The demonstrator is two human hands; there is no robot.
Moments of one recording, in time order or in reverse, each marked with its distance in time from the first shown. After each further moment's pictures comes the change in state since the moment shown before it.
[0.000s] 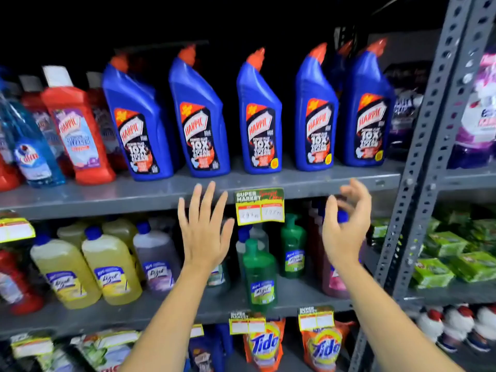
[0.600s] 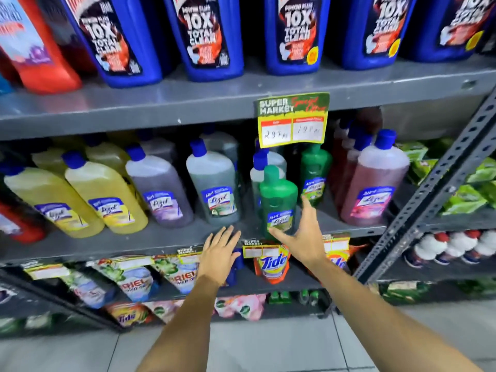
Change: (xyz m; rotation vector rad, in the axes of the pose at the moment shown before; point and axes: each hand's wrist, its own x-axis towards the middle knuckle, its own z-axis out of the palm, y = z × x) left_hand -0.245 -0.048 0.093 -0.014 -0.976 -0.091; right_hand -0.181 0.099 0.008 -0.481 -0.794 0.554
